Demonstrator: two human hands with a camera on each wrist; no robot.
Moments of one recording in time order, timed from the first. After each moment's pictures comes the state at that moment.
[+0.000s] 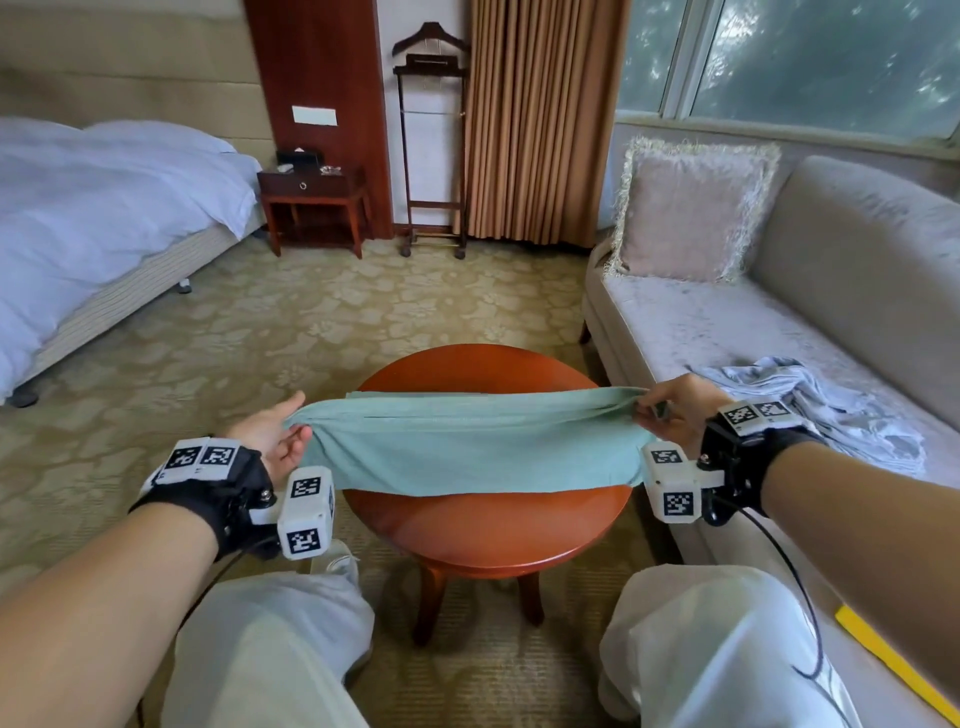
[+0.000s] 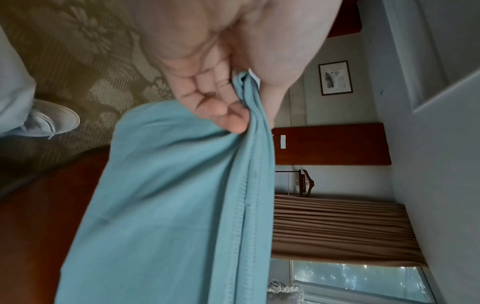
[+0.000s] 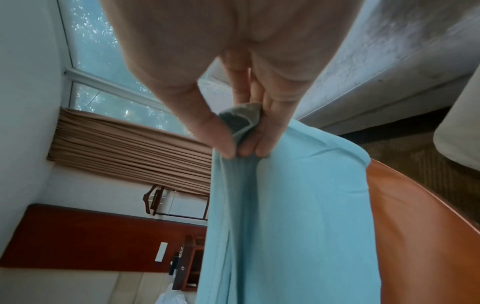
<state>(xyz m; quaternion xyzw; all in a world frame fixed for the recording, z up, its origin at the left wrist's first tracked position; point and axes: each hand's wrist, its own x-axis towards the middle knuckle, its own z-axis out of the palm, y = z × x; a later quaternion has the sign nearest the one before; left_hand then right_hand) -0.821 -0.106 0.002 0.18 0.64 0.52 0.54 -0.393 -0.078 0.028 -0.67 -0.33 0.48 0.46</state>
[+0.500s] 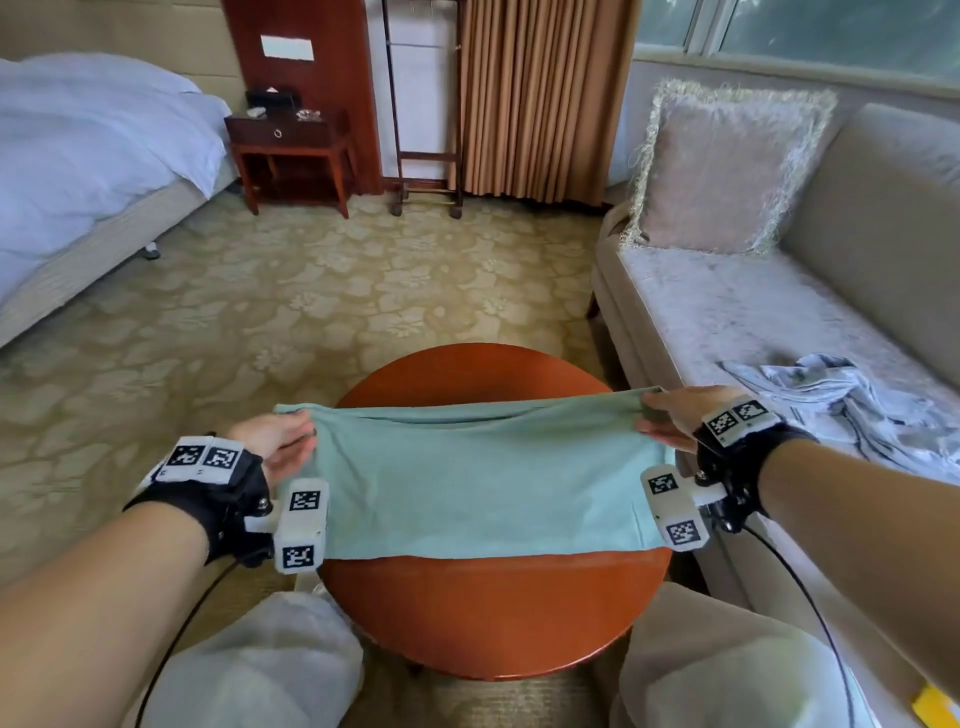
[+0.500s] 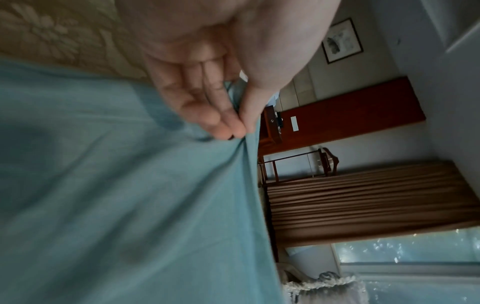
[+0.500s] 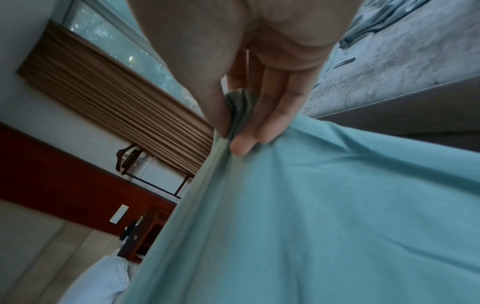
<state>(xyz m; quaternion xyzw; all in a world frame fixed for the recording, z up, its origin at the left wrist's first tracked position) -0.829 0.023 -0.042 0.18 0.68 0.46 0.53 -0.386 0.052 -0.005 -0.76 -0.29 0.46 0.36</state>
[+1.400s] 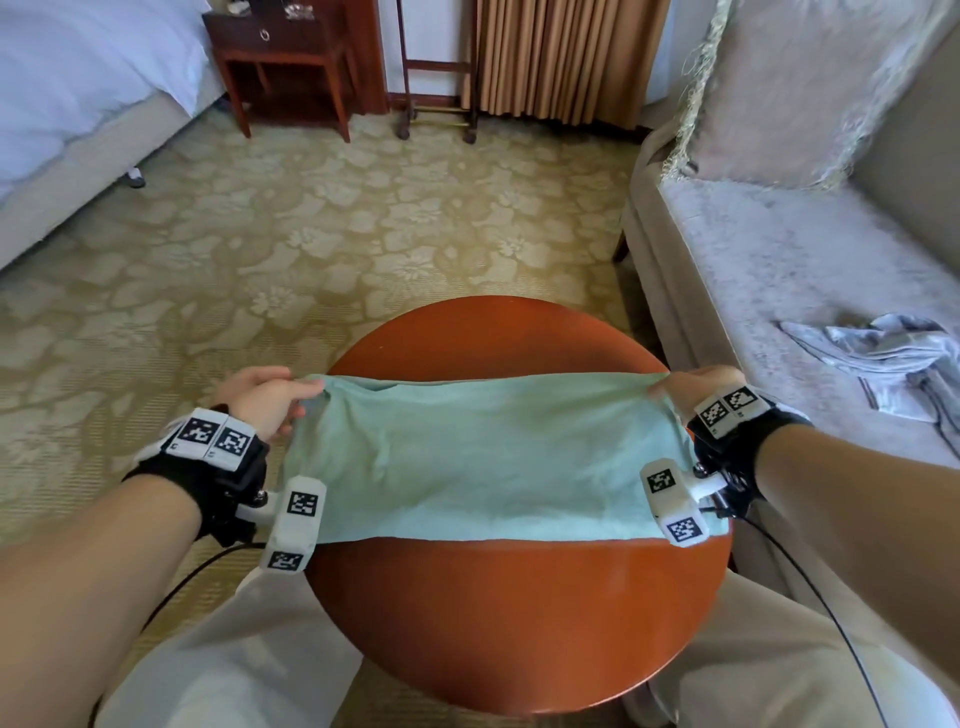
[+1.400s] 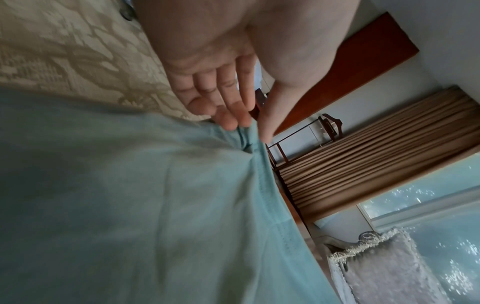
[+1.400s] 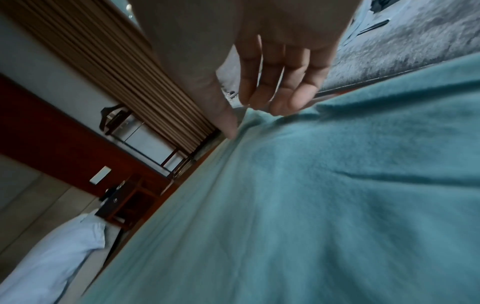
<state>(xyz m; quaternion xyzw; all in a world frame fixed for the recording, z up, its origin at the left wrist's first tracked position) -0.854 0.089 -0.110 0.30 0.74 0.42 0.43 -0.408 0.103 -0.066 -0.86 -0.33 0.32 0.21</state>
